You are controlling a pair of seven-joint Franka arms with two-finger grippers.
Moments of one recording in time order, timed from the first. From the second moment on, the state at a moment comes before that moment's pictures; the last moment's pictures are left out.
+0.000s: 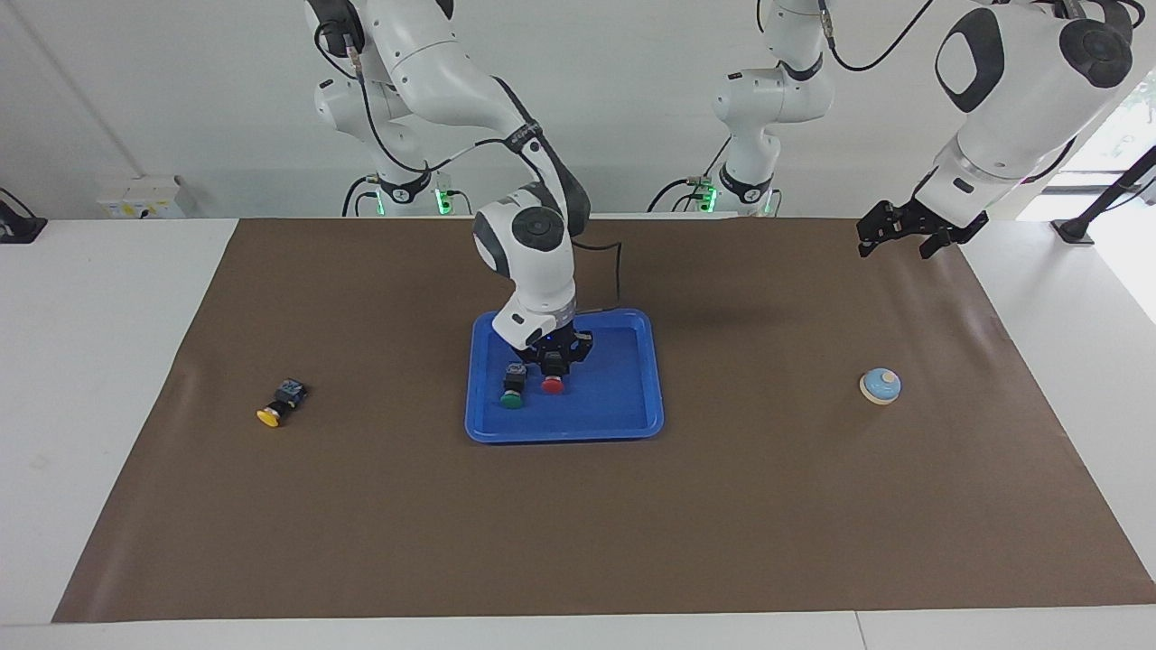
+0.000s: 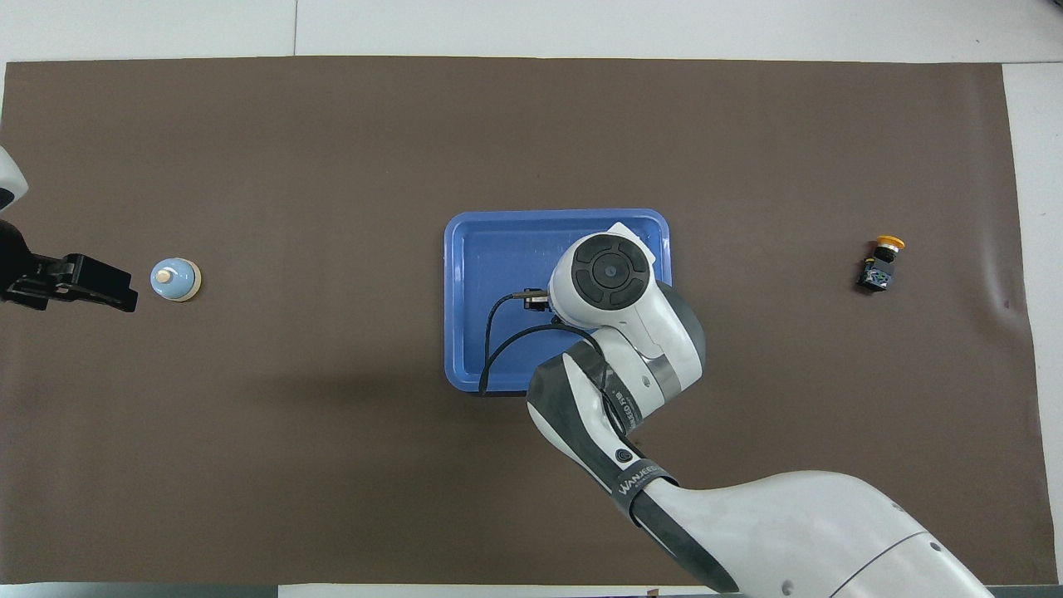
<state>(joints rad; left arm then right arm) -0.02 -0.02 0.00 -1.69 -0.01 1.52 0.09 0.48 0.40 0.08 -1.88 -0.01 2.33 0.61</state>
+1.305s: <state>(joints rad) -0.02 -0.02 0.00 -1.69 -0.01 1.52 0.09 -0.03 0.24 0.04 -1.73 -0.05 1.94 0.20</state>
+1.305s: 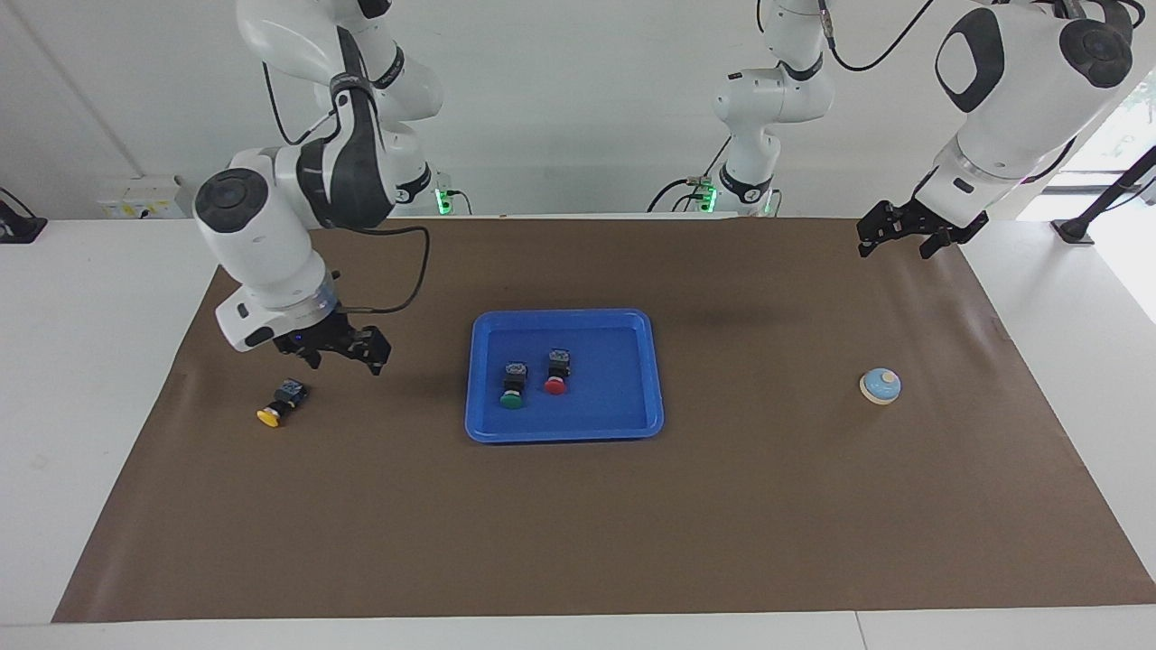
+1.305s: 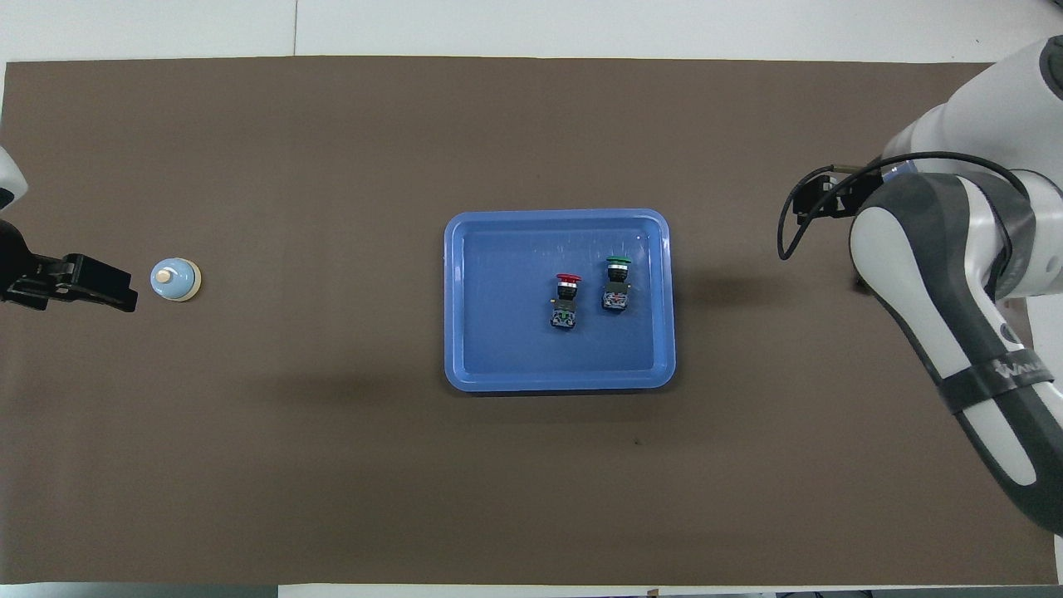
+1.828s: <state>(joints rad) -0.02 -0.02 0.00 -1.69 -0.01 1.52 0.09 -0.20 0.22 0.04 -2.07 -0.10 2.33 0.19</state>
